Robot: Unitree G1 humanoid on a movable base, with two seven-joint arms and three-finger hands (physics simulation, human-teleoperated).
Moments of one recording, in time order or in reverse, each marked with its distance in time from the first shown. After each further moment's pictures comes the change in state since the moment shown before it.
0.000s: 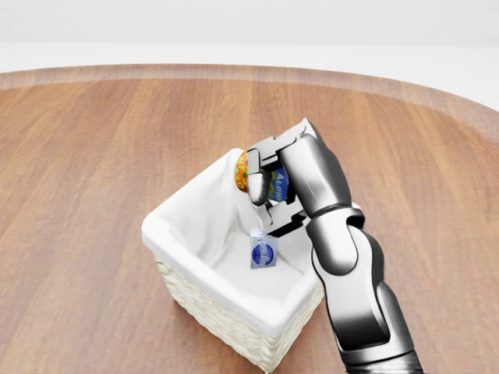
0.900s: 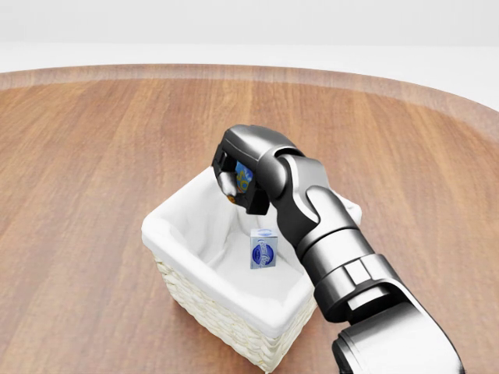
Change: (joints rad) left arm -0.002 0.002 0.001 -0.001 -0.001 0.000 -0.001; right arm -0.601 0.002 0.036 0.910 -0.294 0.000 0.197
